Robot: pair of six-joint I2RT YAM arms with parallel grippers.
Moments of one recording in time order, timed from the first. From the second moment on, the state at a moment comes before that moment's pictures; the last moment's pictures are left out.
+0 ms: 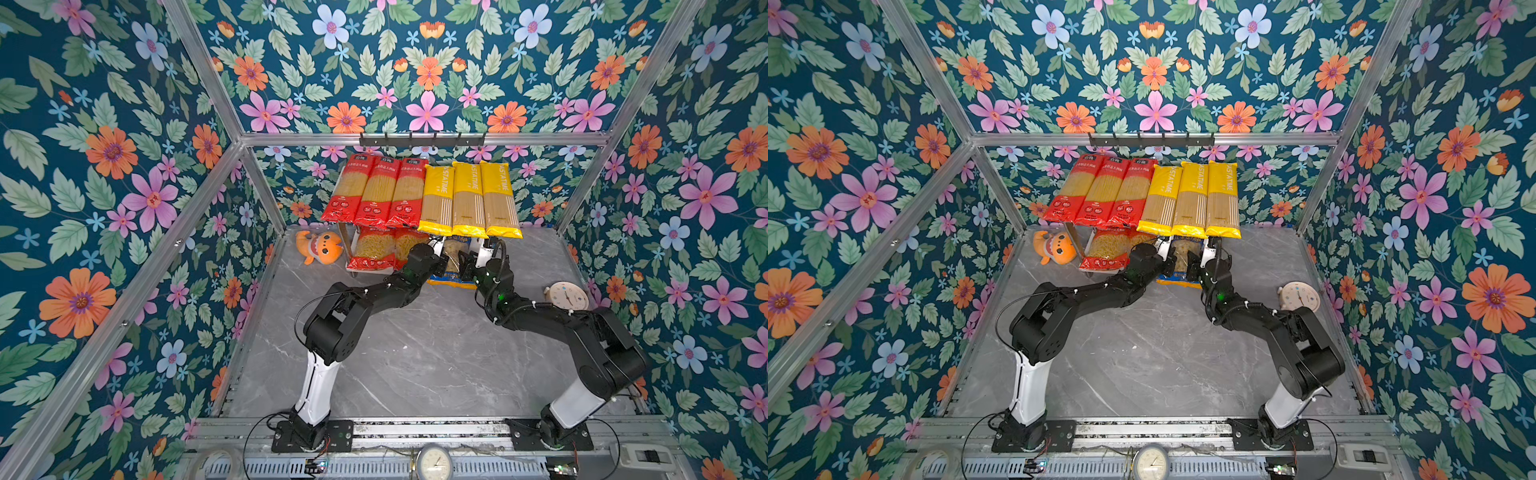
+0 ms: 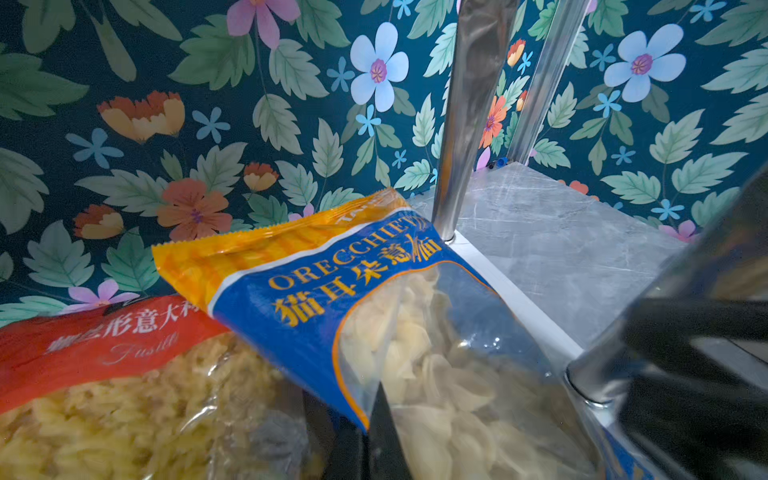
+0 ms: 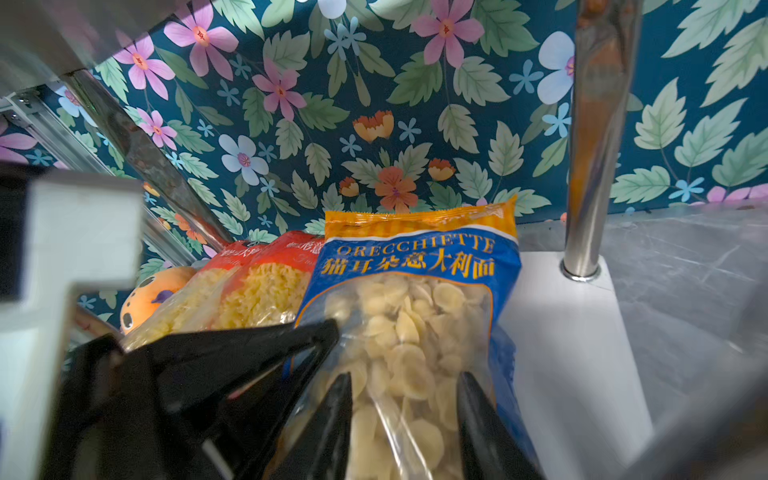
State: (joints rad) left arm -0.71 2.10 1.40 0.47 -0.11 -0.02; right arm 0.43 1.60 0.78 0.68 0.16 0.34
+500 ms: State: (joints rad) left arm -0.72 2.18 1.51 0.46 -0.12 -0.07; right arm 0.47 1.14 0.54 0.44 0.23 0.40
